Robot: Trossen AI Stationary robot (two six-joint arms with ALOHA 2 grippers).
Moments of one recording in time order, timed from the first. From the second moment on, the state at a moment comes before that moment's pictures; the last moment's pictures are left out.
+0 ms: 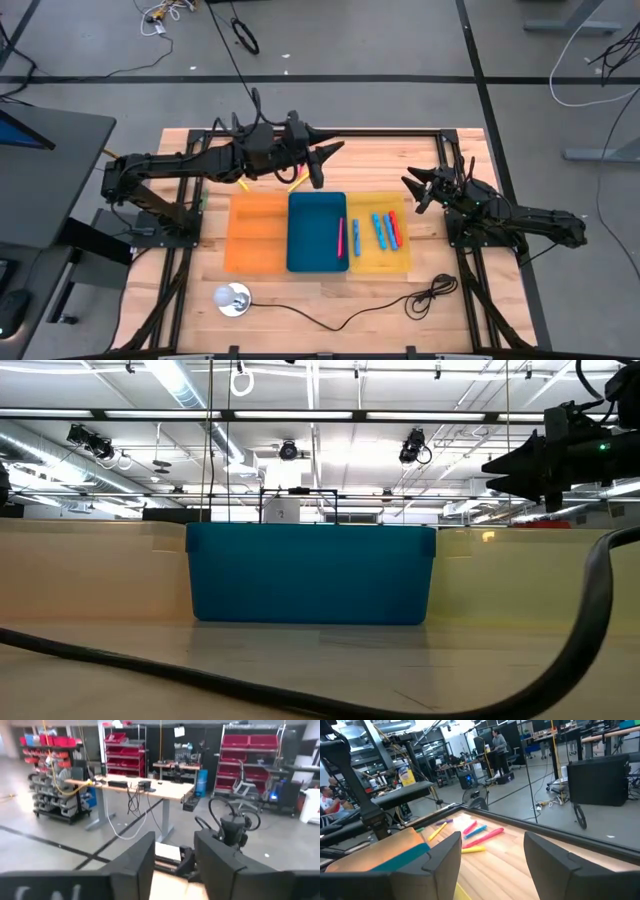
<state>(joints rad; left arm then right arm) 0.09 1.49 1.41 0.11 -0.28 -0.05 -0.20 0.07 0.02 0.07 0.35 0.27</state>
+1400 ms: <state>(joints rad) 0.55 1.79 2.04 -1.37 -0.03 -0.43 -0.20 0.07 0.02 0.07 0.35 0.27</state>
